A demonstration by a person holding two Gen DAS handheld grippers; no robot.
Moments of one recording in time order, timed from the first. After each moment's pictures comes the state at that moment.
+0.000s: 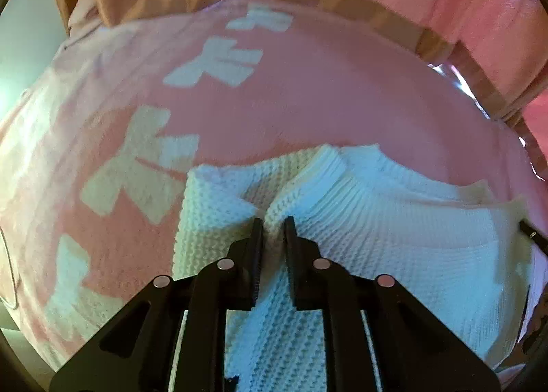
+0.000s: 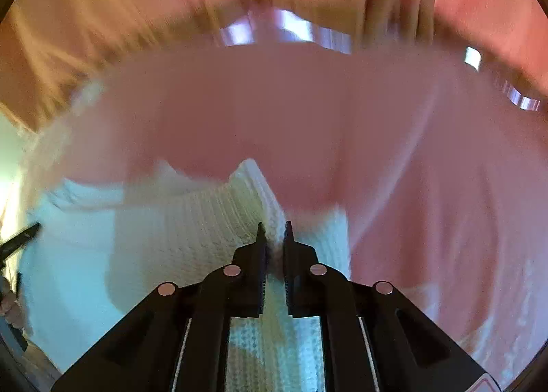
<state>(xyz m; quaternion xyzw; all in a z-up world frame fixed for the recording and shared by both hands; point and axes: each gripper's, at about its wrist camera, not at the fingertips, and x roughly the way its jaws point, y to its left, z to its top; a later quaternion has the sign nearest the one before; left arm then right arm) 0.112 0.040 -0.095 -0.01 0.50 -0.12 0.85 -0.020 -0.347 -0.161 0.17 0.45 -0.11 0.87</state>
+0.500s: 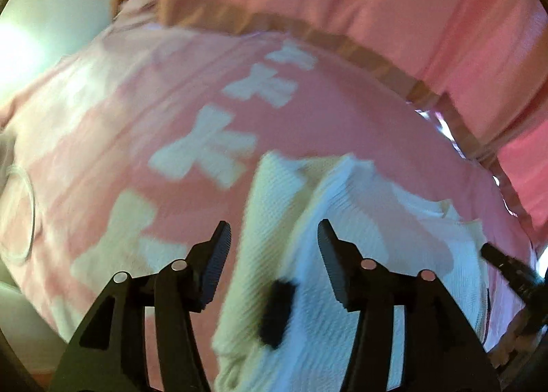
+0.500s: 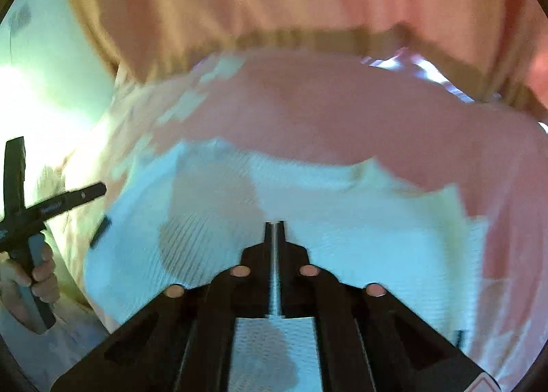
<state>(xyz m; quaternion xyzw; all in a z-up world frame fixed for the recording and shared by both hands) 0.046 0.122 -0.059 -0.10 0.47 -0.11 0.87 -0.039 -0.181 -0.101 0.08 0.40 0.06 0.91</state>
